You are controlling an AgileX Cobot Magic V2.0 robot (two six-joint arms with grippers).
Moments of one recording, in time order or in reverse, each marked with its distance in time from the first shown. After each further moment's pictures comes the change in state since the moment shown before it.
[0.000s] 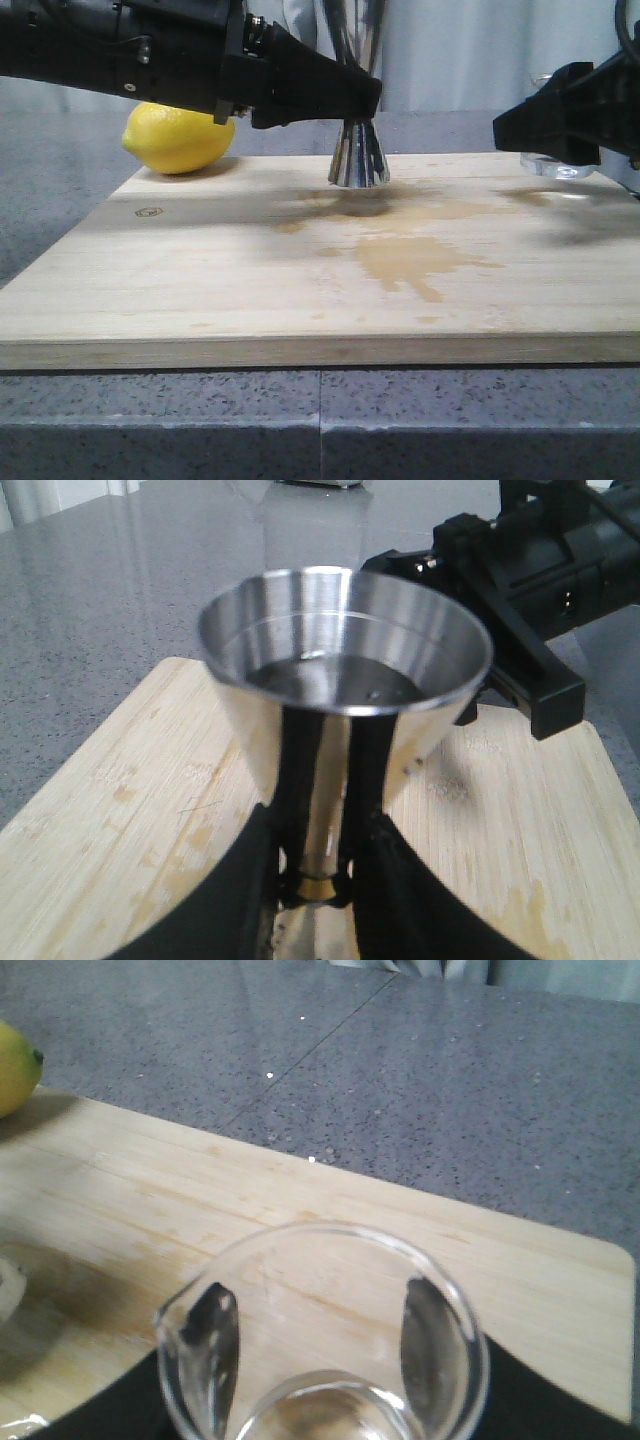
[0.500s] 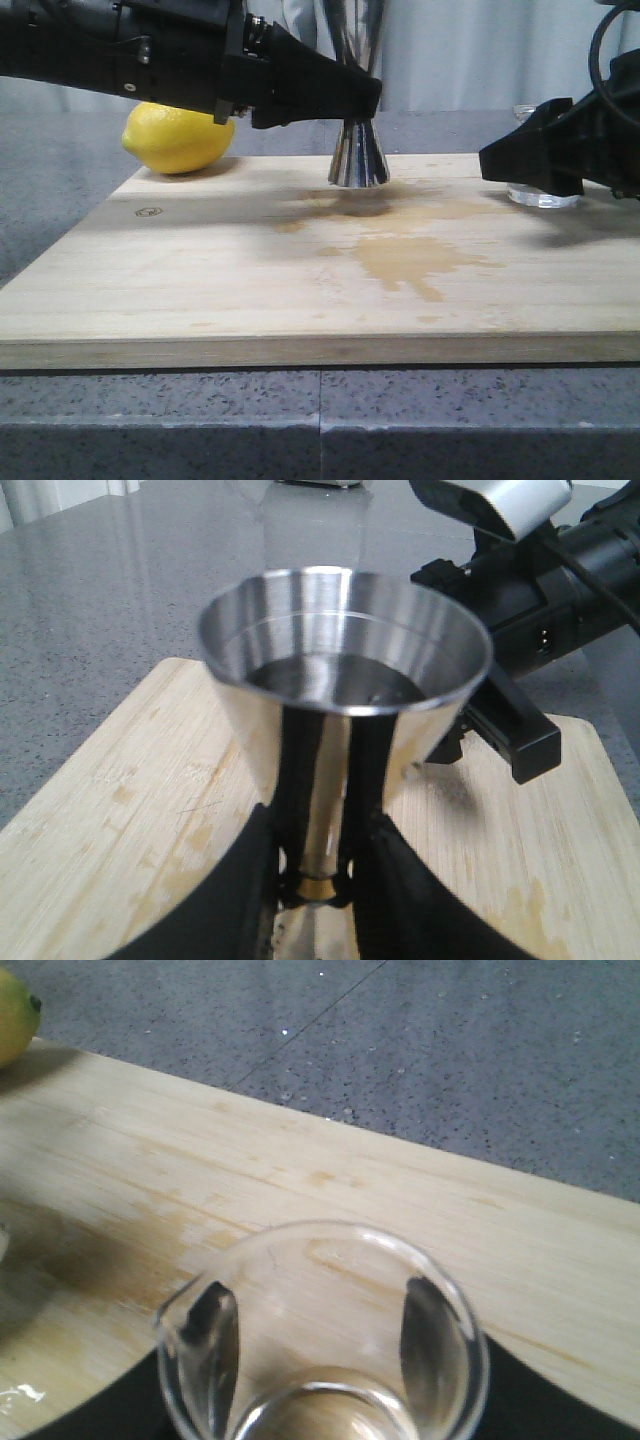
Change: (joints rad) left arm 0.000 0.000 0.000 0.000 0.000 0.000; right arm 0.000 0.067 0.000 -0.011 -0.028 -0.010
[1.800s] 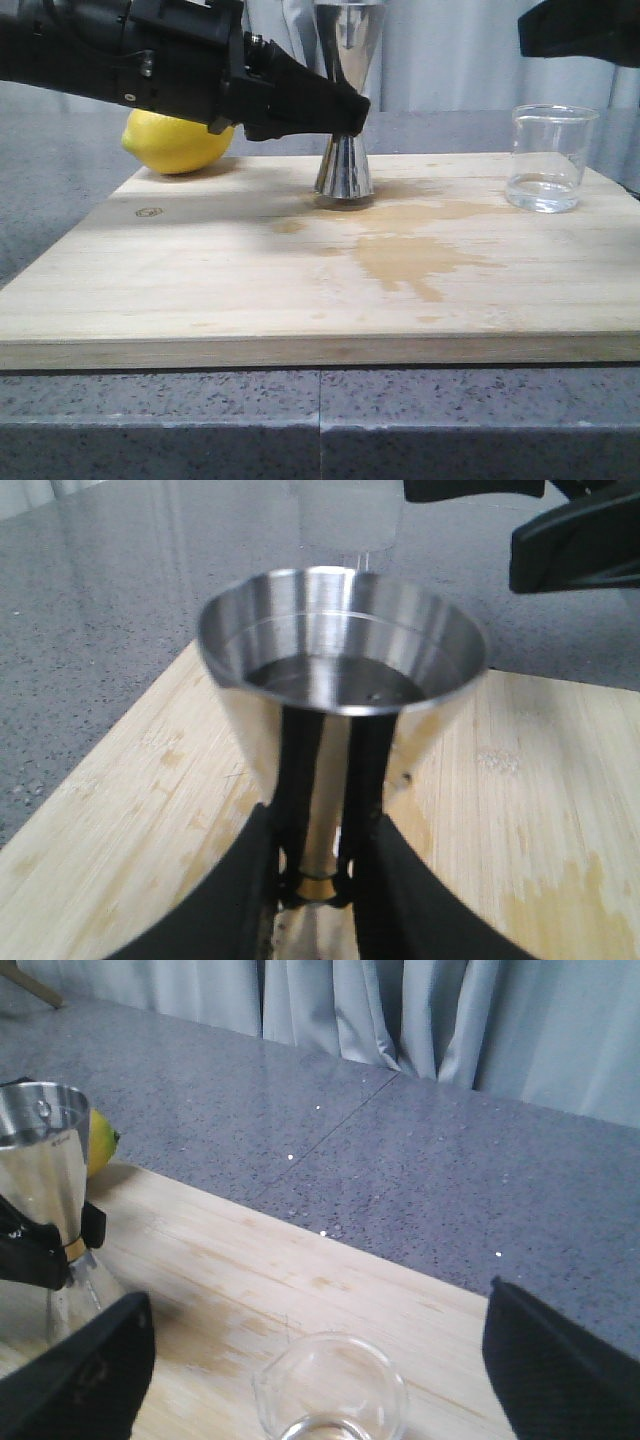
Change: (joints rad) left arm 0.000 0.005 0.000 0.000 -0.070 0.024; right arm -0.002 -0.402 0.000 -0.264 0.219 0.264
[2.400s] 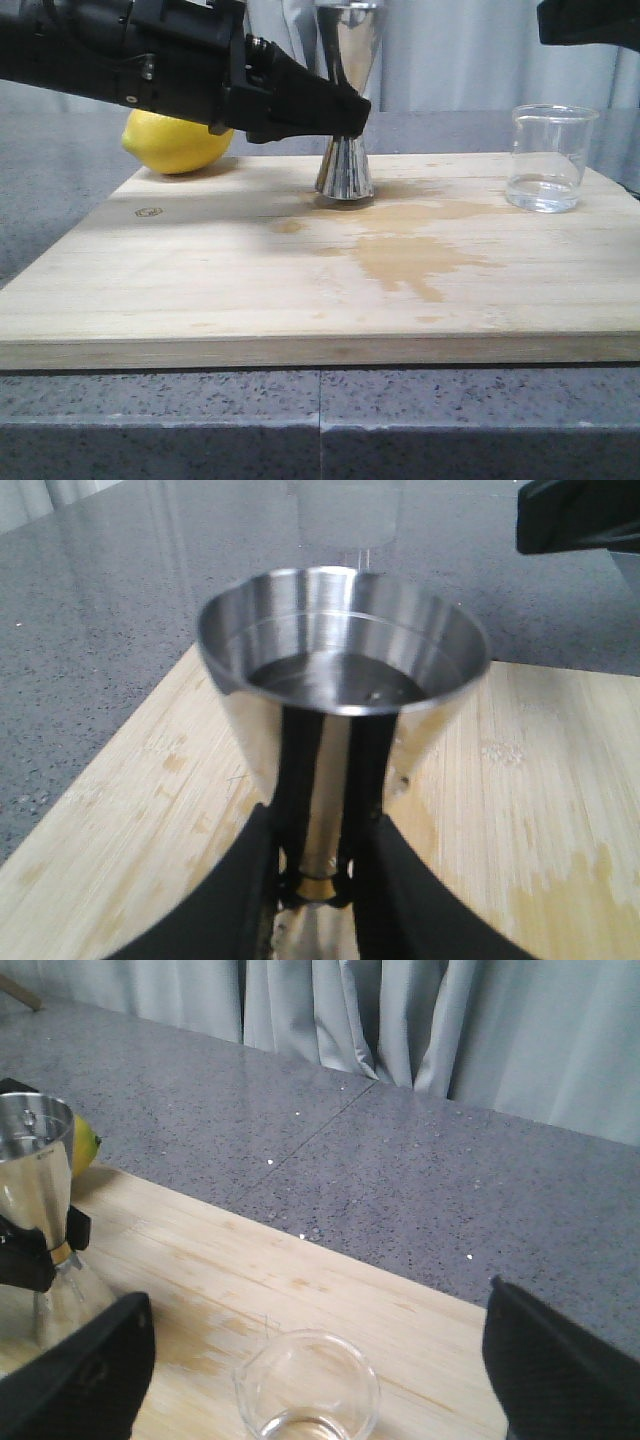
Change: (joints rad) left arm 0.000 0.000 0.000 0.000 -0.005 0.035; right arm 0.000 -0.035 0.000 -0.010 0.038 0.002
